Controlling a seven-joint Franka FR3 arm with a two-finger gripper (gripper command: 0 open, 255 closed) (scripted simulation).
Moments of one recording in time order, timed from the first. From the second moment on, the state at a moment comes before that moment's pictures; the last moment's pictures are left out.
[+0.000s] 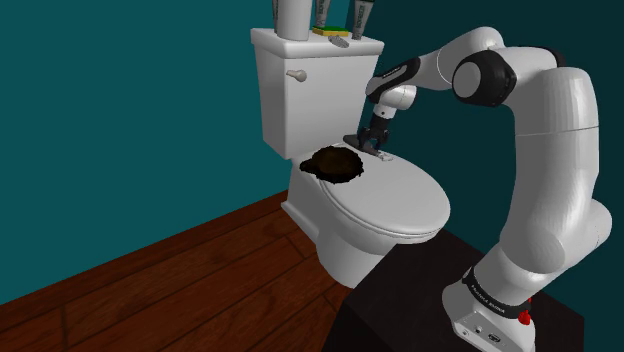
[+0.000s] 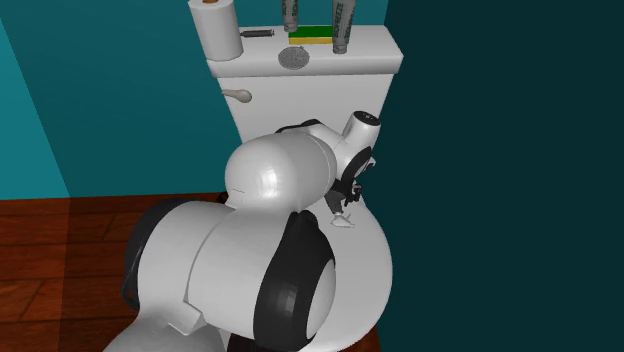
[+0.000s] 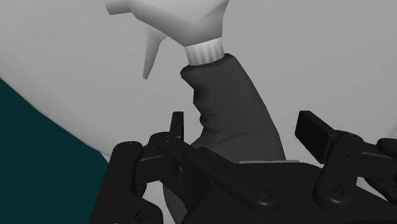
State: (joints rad) arm -0.30 0.60 -0.26 -1.66 0.36 2.11 -0.36
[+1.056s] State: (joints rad) arm -0.30 0.59 -0.26 -1.66 0.36 2.10 -0.36
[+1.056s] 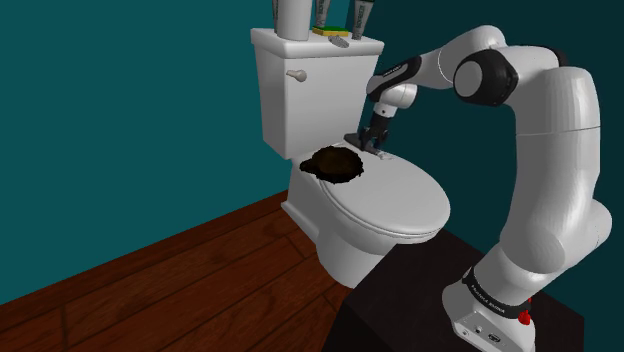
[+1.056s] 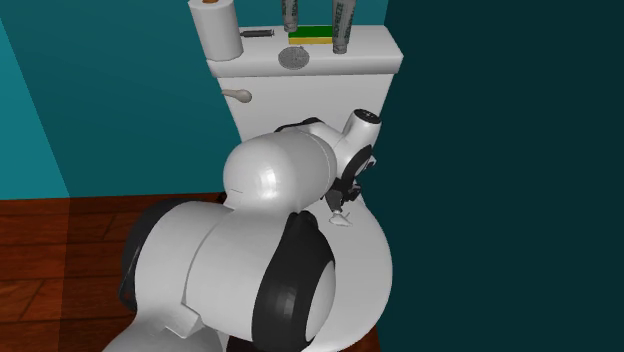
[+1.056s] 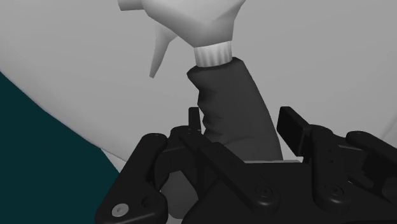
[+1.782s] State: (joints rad) arm -0.29 0.52 -0.28 -1.62 0.33 2.00 -0.33
